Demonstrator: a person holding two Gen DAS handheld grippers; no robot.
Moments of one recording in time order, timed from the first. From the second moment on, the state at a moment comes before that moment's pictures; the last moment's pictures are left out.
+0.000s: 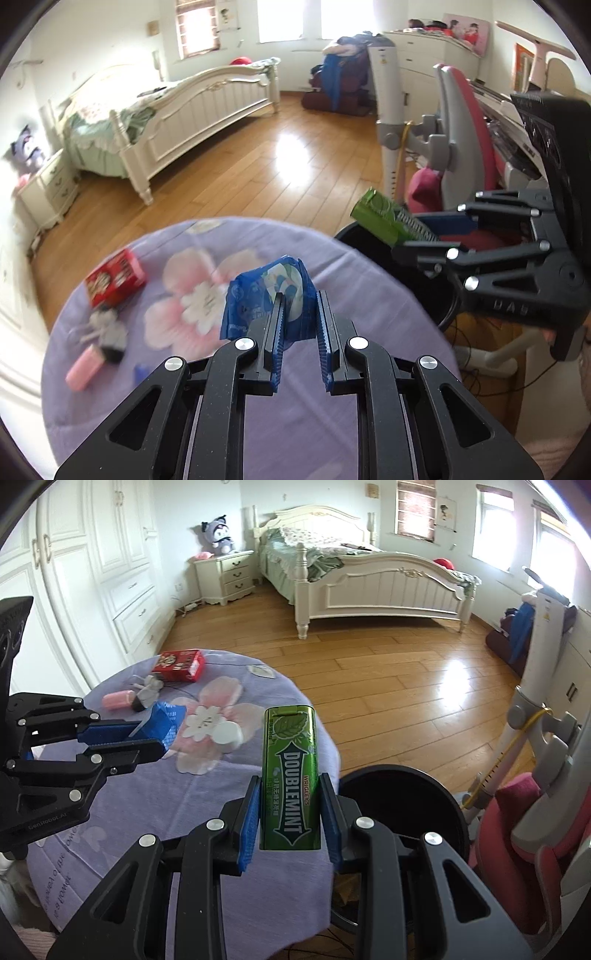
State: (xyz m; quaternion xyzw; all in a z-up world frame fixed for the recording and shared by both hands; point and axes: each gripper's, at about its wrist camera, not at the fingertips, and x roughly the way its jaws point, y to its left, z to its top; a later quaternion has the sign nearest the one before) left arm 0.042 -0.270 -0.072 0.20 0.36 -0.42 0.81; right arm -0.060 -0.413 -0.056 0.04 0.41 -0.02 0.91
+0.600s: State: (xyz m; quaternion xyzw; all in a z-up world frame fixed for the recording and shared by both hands) left arm 0.035 -0.461 -0.133 0.22 0.39 -0.50 0.74; right arm -0.084 -0.533 -0.112 0.11 0.46 -0.16 0.87
